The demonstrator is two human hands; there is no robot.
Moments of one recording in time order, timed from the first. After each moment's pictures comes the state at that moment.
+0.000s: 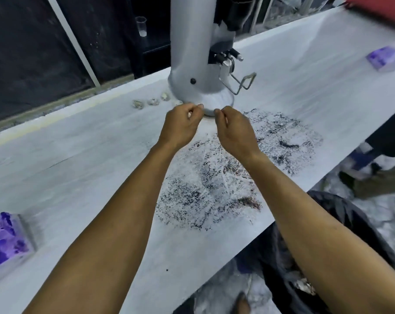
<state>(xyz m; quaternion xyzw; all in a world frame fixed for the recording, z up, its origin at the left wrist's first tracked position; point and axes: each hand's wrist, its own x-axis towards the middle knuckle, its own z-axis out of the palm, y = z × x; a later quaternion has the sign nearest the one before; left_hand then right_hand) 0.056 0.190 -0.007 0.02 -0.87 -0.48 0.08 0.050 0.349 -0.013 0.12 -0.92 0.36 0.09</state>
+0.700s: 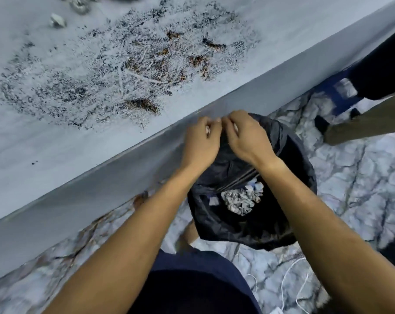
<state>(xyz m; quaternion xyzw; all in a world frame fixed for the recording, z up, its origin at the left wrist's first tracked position) 0.244 0.533 -0.124 0.14 -0.83 -0.54 -0.01 0.207 0.670 -0.123 0.16 -0.95 0.28 -0.03</state>
